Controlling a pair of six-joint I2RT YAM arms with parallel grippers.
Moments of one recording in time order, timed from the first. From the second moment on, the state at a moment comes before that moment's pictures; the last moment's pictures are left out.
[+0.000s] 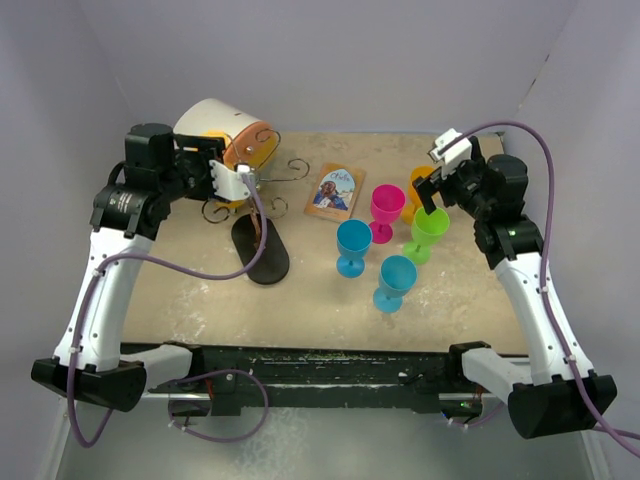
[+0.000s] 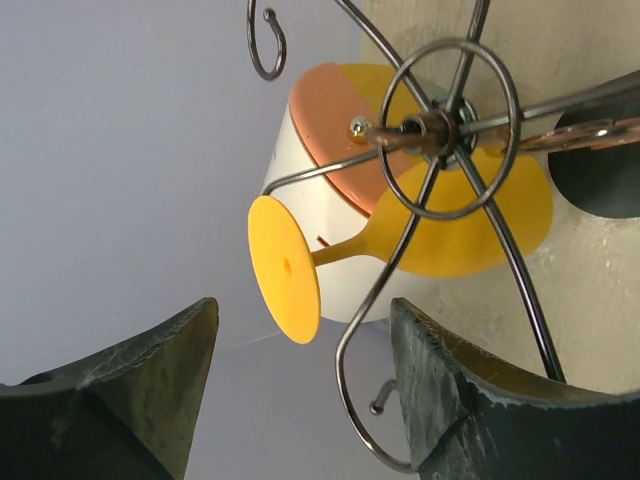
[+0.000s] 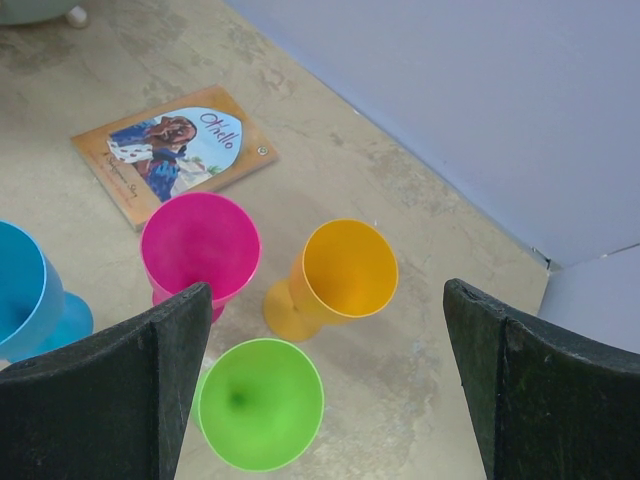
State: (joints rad) left arm -0.20 1.21 1.55 -0.84 0.24 1.40; right arm 0.12 1.06 1.13 -0.33 -0.28 -0.48
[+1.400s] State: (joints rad) left arm -0.20 1.05 1.62 -0.72 0.17 0.54; right arm 0.12 1.26 1.10 -0.59 0.04 -0.40
